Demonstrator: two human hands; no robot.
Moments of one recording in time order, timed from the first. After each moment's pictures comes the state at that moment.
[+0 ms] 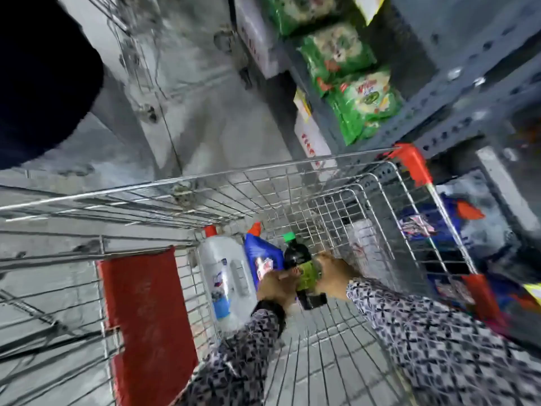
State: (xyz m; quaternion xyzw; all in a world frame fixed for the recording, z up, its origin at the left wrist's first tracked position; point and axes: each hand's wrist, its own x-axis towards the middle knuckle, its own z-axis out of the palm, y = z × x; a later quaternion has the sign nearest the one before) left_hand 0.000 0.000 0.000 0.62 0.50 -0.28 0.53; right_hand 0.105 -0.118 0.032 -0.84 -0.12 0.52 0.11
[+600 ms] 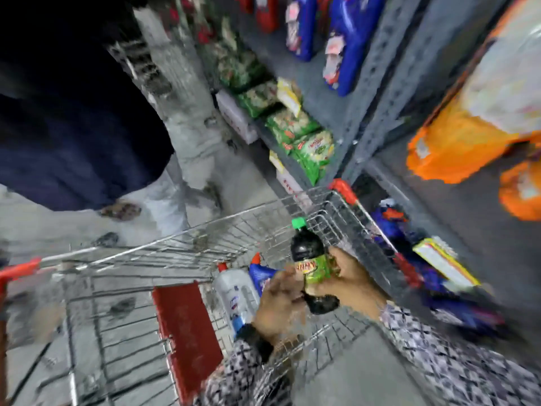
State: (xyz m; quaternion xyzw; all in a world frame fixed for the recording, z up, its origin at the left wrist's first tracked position) left_hand -0.021 0.004 0.224 0.45 0.36 -0.16 0.80; right_hand 0.064 -0.151 0.245 -0.78 0.03 0.38 0.50
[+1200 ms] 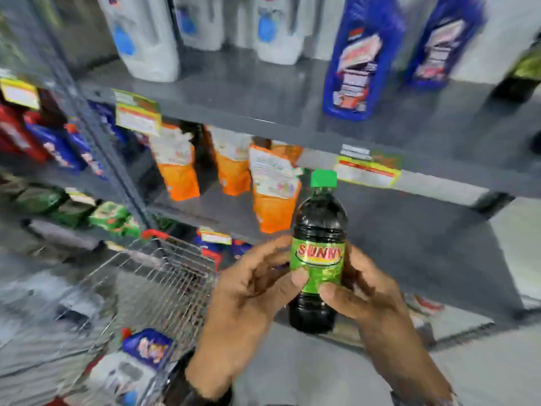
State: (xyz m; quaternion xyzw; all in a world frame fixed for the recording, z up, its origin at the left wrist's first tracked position) left_hand -0.196 -0.246 0.538 0.57 -0.17 -0.19 0.78; right_hand -0.270 -0.412 0.530 -0.65 0.08 -0.12 0.75
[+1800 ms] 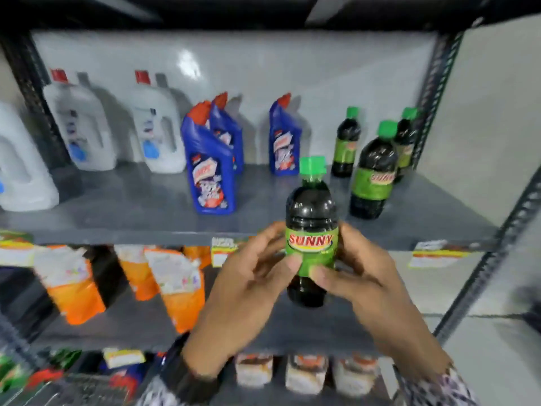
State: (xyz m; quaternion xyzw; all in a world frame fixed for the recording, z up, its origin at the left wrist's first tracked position) left_hand -0.196 -0.417 0.636 0.59 -0.43 -0.17 0.66; right_hand -0.318 -0.568 0.632 -0.73 0.06 -0.32 0.60
